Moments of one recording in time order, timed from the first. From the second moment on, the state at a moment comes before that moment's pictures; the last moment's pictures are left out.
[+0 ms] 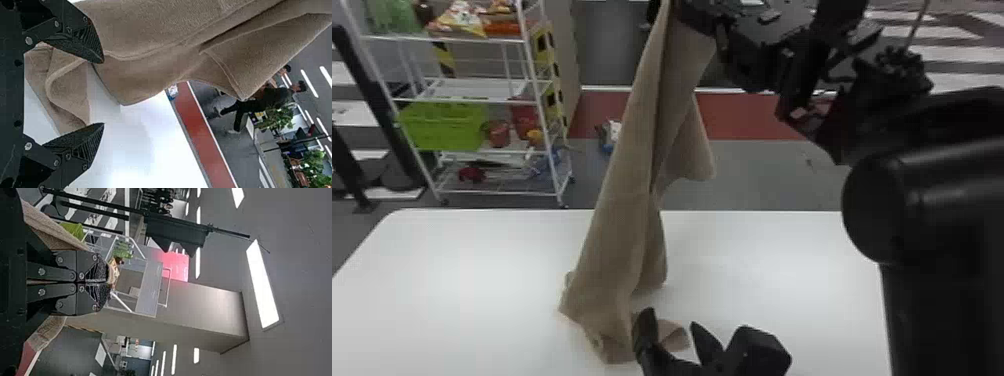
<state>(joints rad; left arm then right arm) 0.20 0.01 -0.84 -2.05 -0.23 0.95 0.78 -0.41 0.00 0.19 -2.14 0.02 0.69 0.47</state>
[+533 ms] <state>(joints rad) 0.13 0.00 -0.74 -1.90 -0.25 0.89 0.84 -0.39 0.00 0.19 -2.18 0.01 0.70 0.47</state>
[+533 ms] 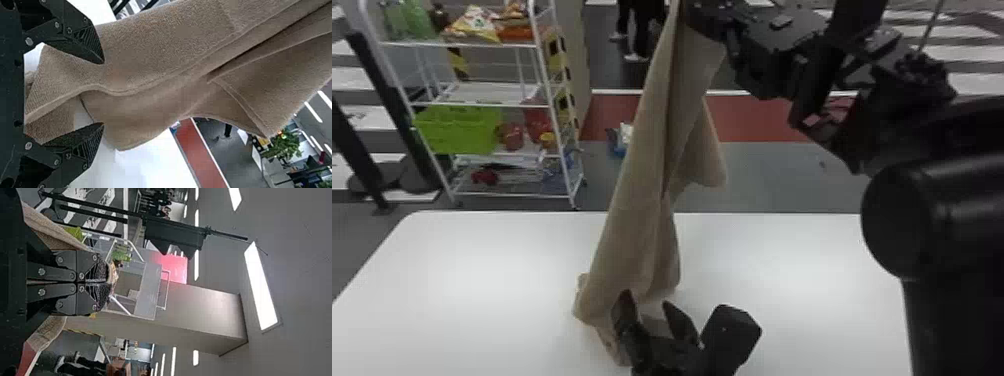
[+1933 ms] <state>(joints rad) 0.23 0.16 -0.18 -2.46 -0.25 1.19 0.38 -0.15 -0.10 -0.10 -2.28 -0.09 0.66 0.54</state>
